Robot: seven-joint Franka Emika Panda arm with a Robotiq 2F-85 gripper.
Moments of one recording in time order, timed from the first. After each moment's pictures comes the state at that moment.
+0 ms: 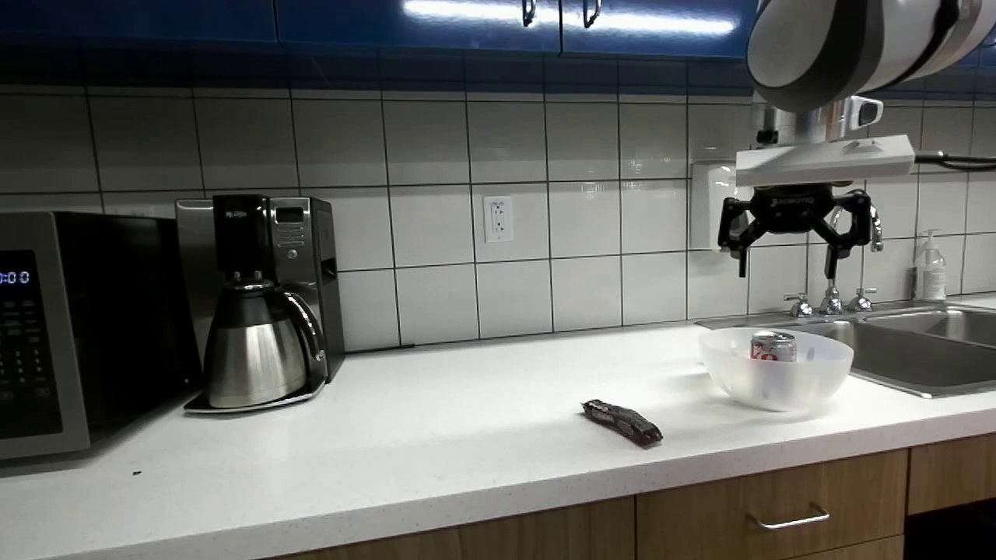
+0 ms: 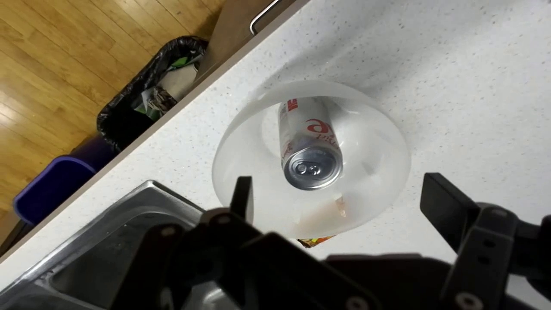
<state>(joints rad) -0.33 -0.27 0.13 -2.70 -0.29 2.74 0.67</state>
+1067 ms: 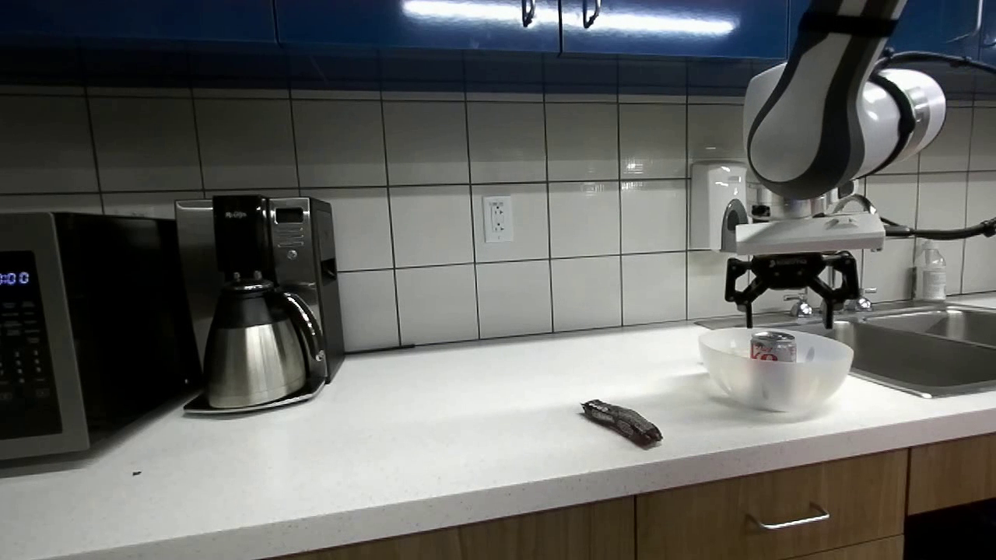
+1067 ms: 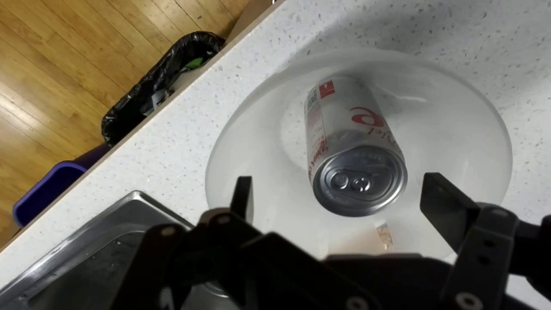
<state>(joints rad) -0.20 0.09 -0.09 -2.49 -0.47 2.81 0.75</state>
